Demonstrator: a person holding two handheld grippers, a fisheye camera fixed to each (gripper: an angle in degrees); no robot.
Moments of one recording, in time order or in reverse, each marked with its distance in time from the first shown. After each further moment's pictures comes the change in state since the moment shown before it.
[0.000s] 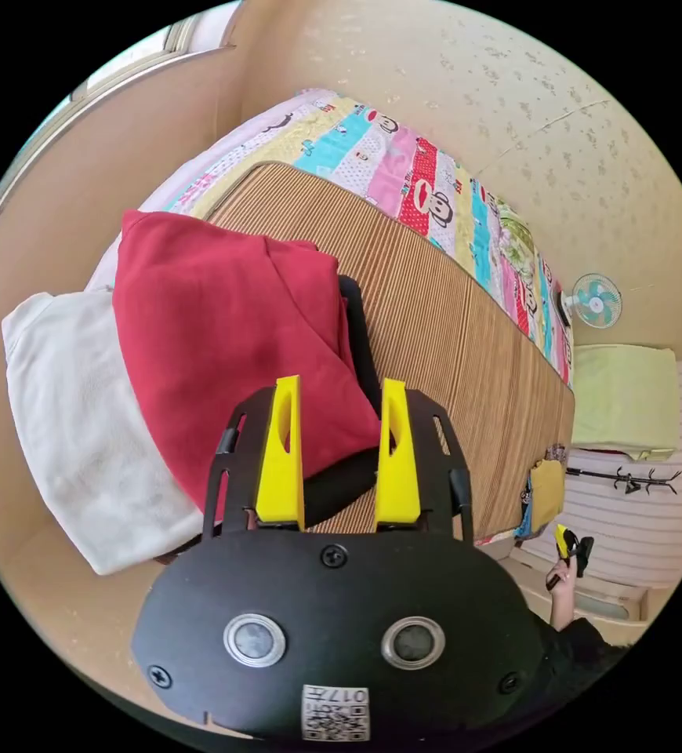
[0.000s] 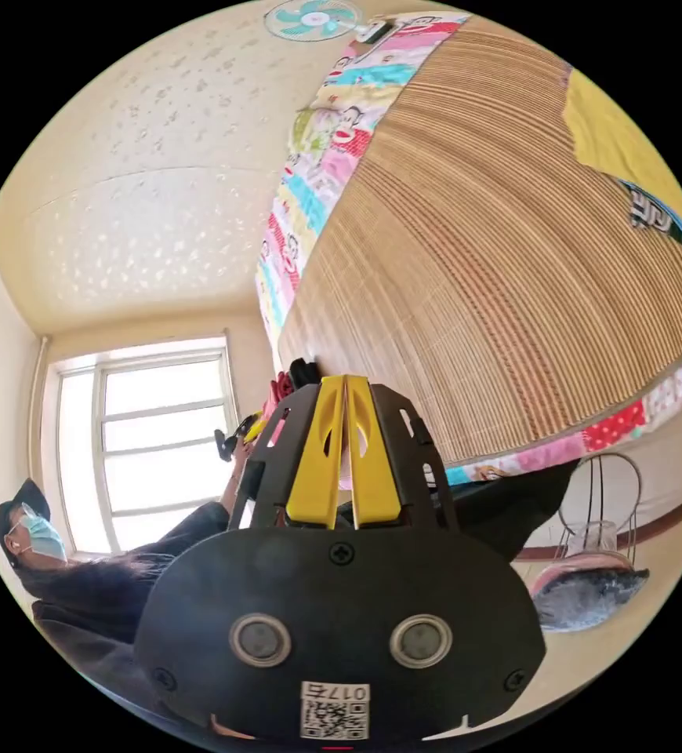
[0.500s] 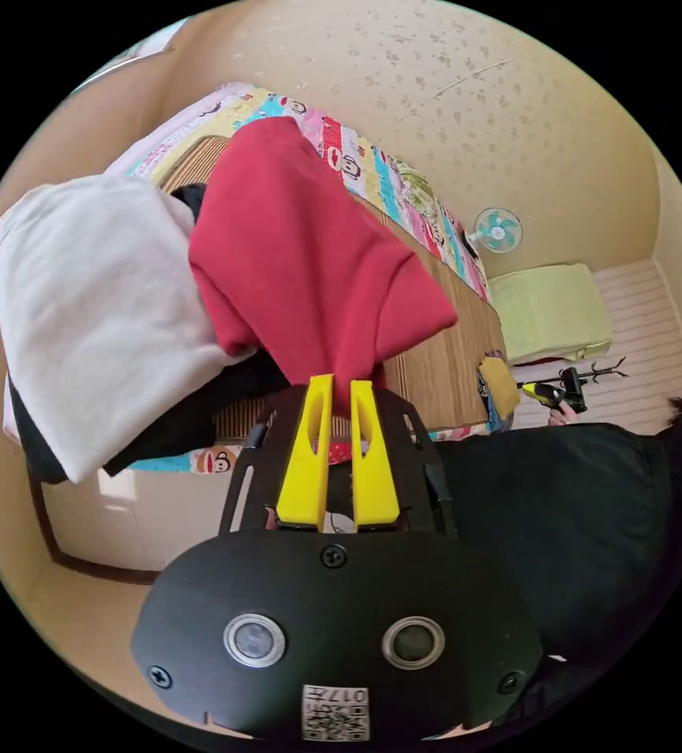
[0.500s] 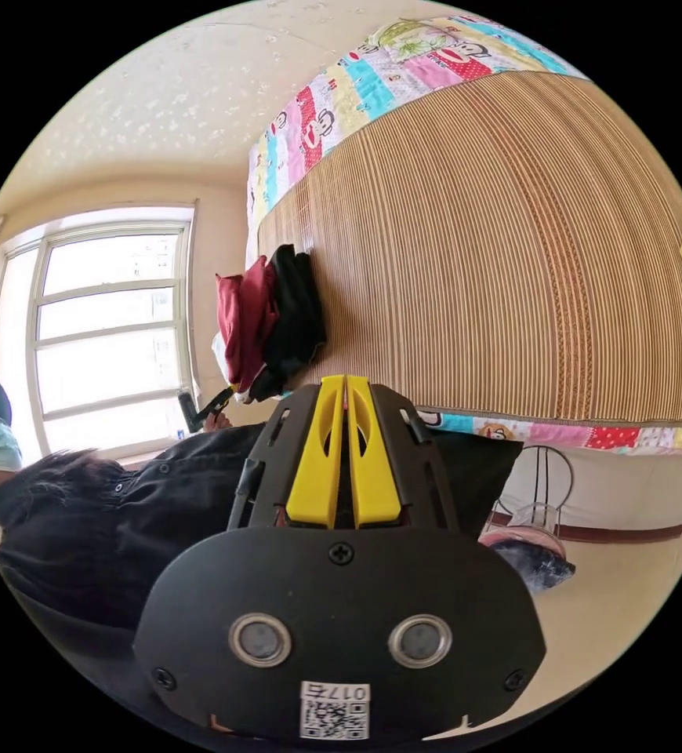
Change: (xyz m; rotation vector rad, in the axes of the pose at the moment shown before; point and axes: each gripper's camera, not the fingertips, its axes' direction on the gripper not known) left arm -0.124 0.221 -0.036 -0.025 0.281 0.230; right arm -0.031 0.118 0.099 -0.367 0.273 -0.194
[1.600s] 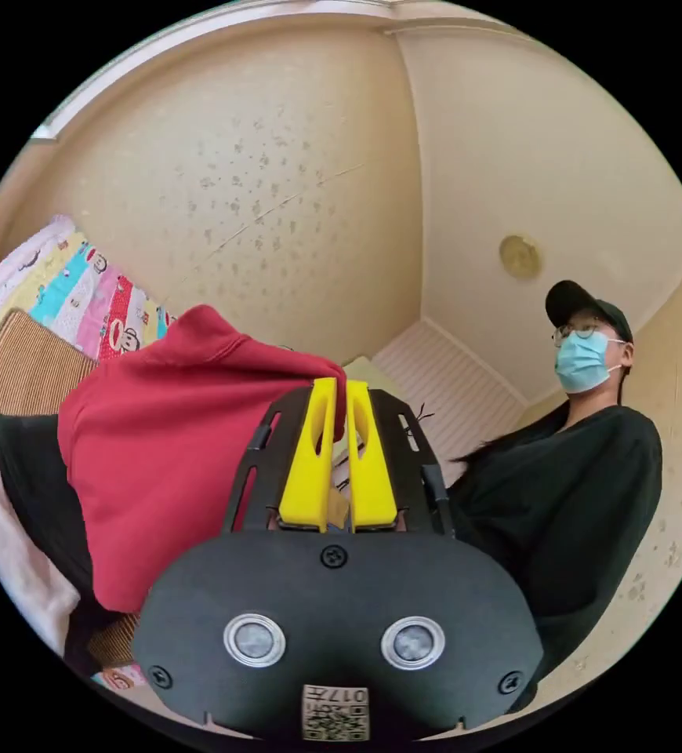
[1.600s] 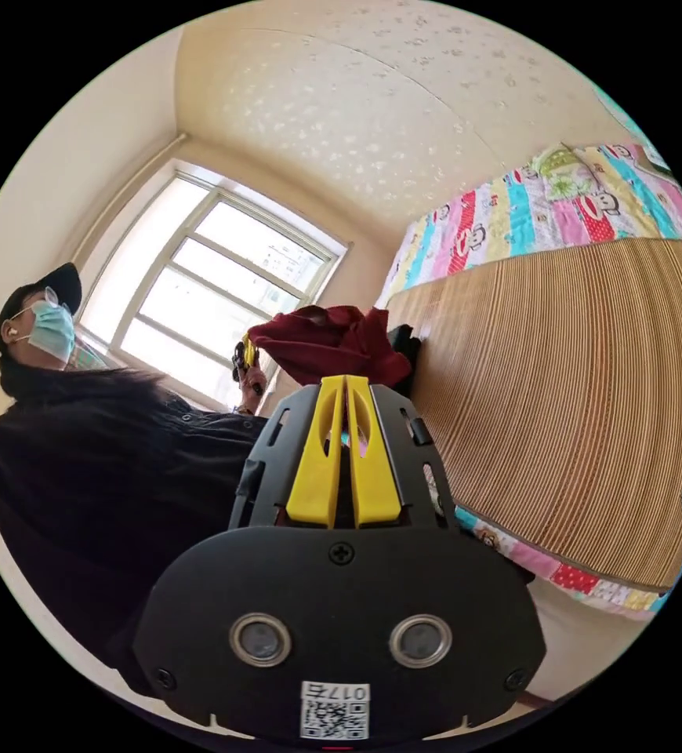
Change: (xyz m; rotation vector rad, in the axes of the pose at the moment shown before) left arm 0.048 0.036 -0.105 0.548 0.772 0.430; right arm 0.053 0.277 -0.036 0.309 -0.271 -0.557
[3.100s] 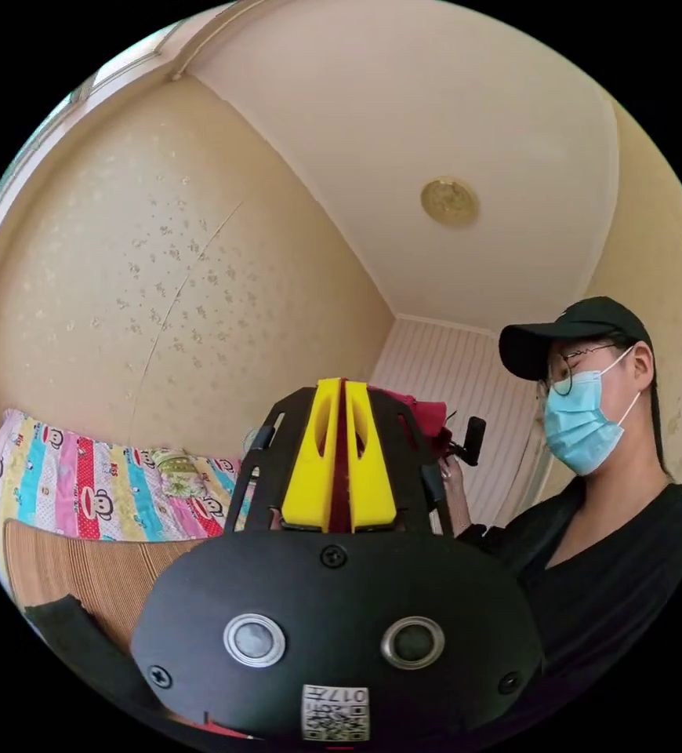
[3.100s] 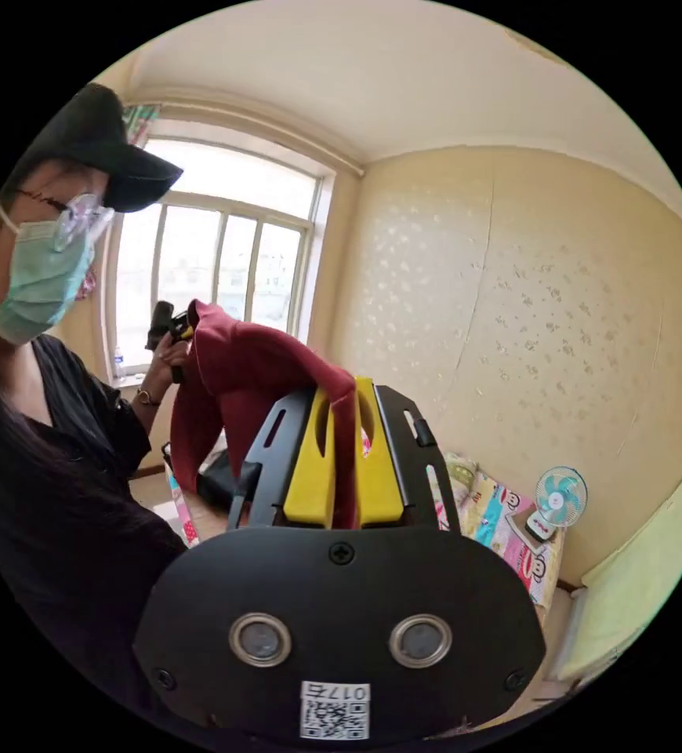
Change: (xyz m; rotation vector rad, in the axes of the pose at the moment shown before) left arm 0.279 -0.105 0.216 0.115 -0.142 0.382; right arm -0.391 -0.190 -0.112 0.243 0.615 -0.803
